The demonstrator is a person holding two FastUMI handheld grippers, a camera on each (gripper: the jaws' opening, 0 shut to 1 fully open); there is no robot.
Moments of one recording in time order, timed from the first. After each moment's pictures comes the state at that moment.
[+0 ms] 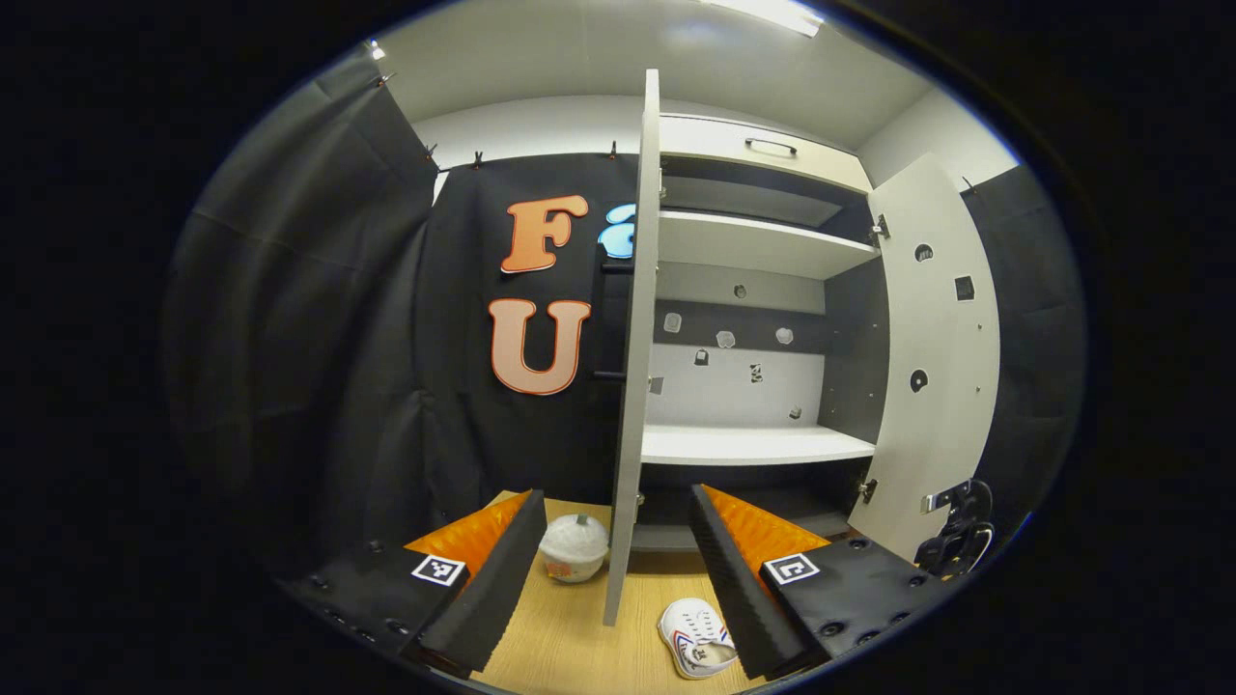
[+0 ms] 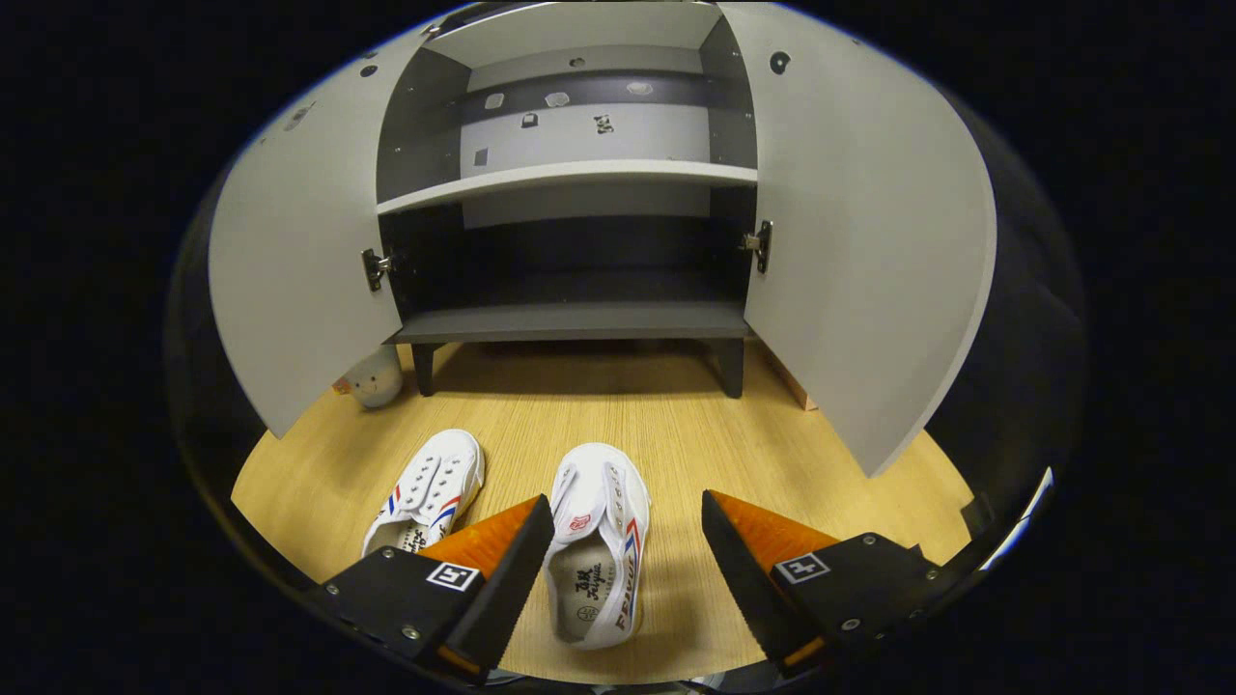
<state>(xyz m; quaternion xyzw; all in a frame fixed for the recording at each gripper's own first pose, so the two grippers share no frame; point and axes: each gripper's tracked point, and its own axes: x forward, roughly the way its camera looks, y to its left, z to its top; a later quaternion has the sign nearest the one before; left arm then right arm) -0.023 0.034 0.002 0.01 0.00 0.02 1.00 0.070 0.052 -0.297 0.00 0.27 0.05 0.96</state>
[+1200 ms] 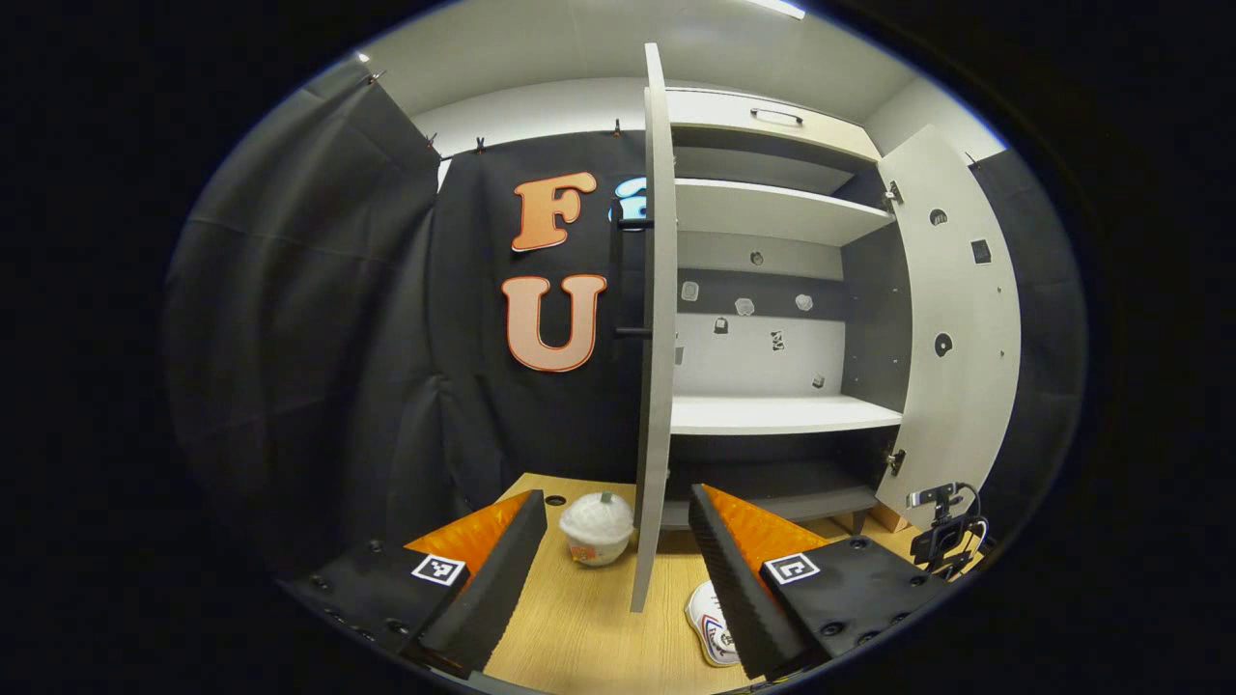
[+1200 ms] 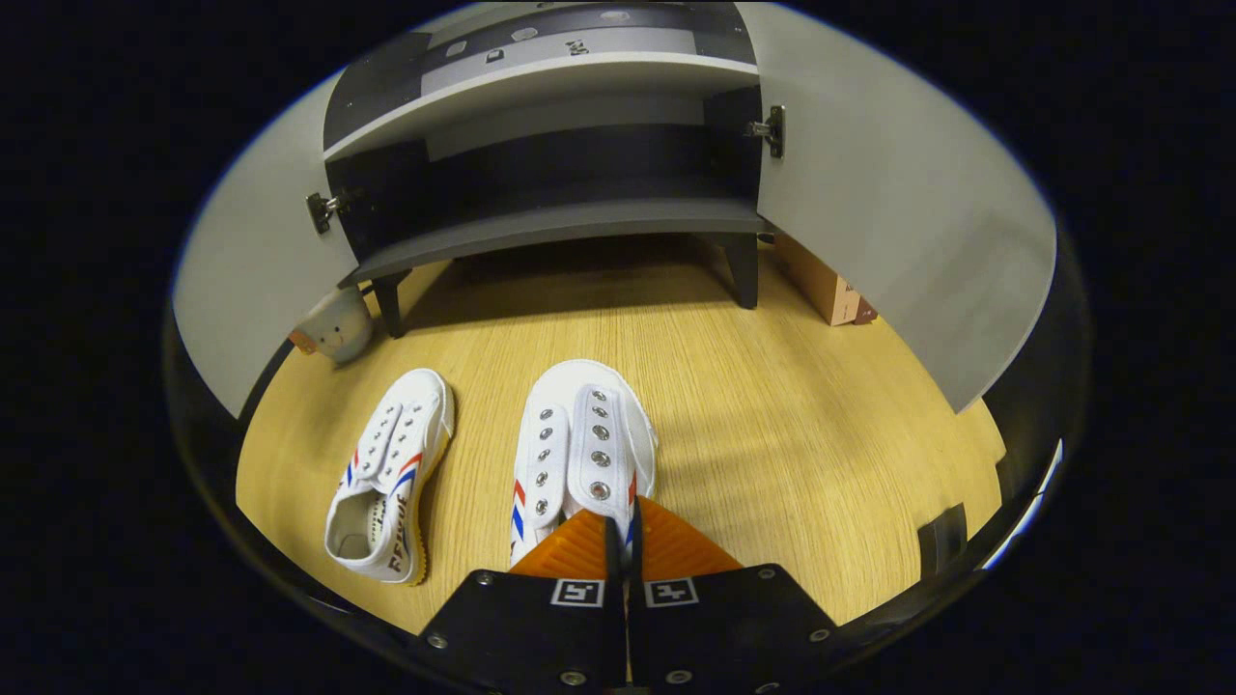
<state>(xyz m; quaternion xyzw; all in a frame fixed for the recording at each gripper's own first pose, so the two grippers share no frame) -0.014 0.042 -0.026 0.03 0.04 0.04 1.00 0.073 0.051 -0.340 0.02 0.36 0.05 0.93</state>
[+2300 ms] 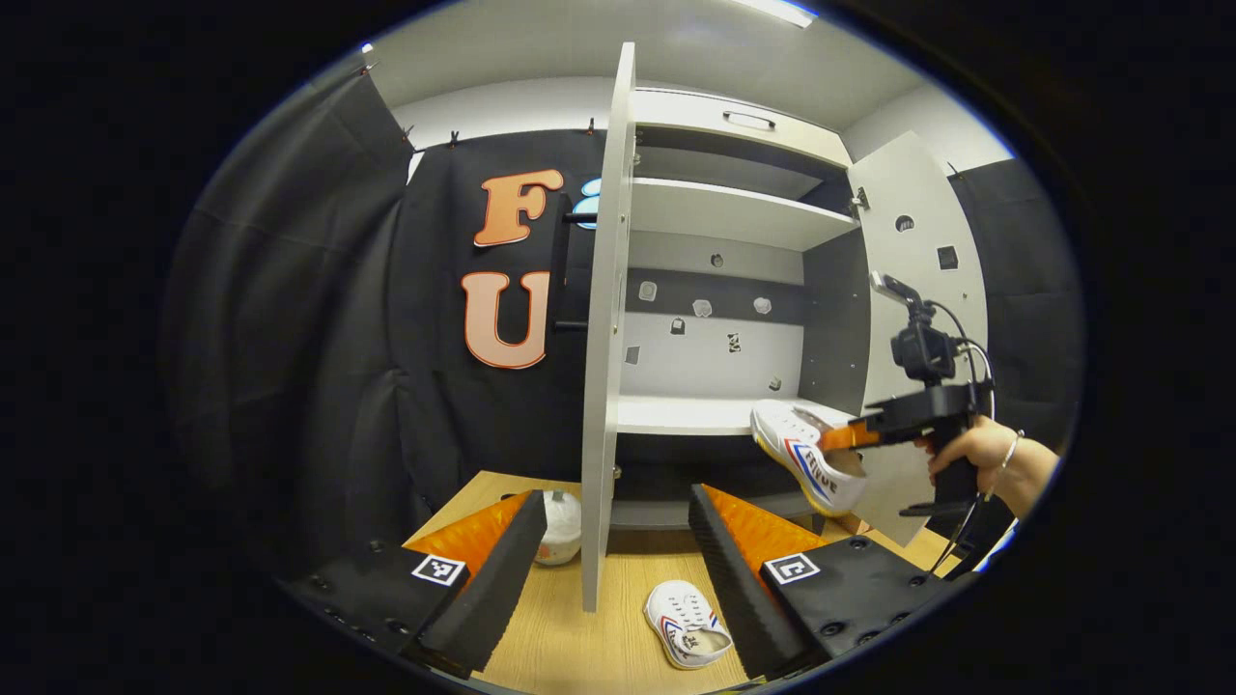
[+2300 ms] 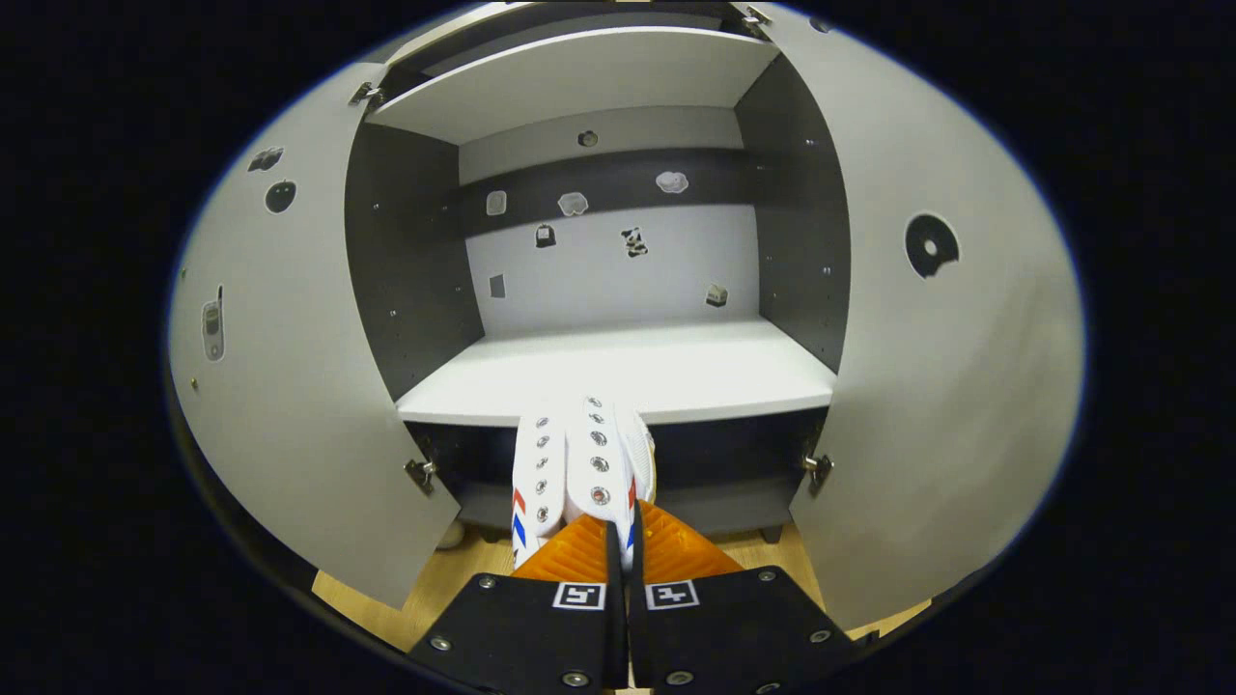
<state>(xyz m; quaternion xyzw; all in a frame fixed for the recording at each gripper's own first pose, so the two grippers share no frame) -0.010 0.009 -0.033 0.01 0.04 -0.02 1.00 0.202 0.108 -0.044 0.02 0.17 0.09 0.98</state>
